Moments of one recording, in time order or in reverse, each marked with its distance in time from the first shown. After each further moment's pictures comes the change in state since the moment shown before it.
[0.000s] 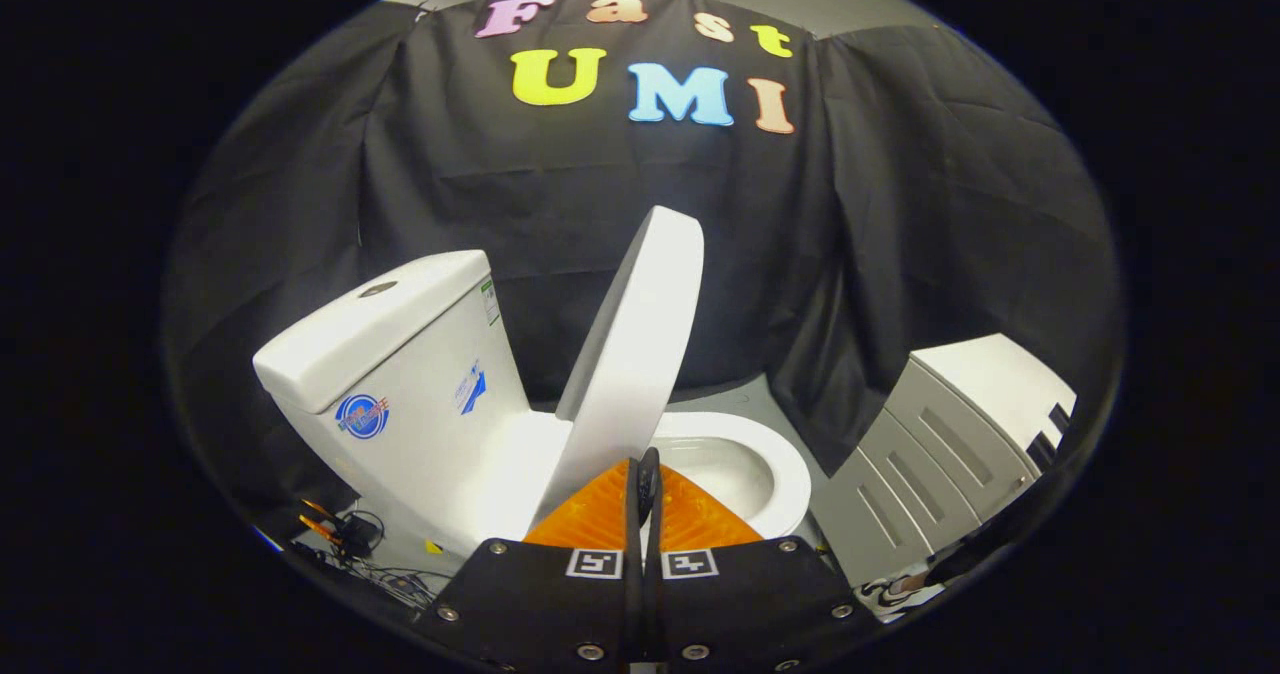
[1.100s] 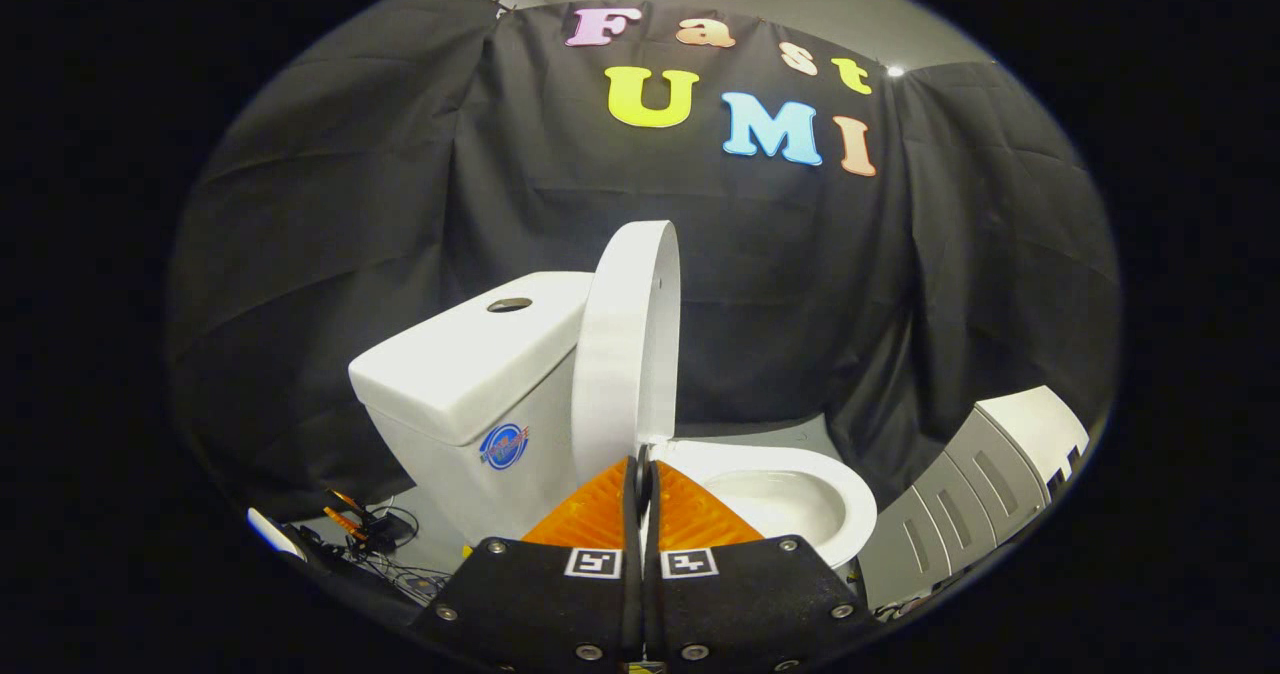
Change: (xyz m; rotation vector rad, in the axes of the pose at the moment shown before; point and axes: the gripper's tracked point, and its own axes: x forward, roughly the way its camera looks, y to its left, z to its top) arm -0.017 0.117 0.024 -0.083 -0.089 0.169
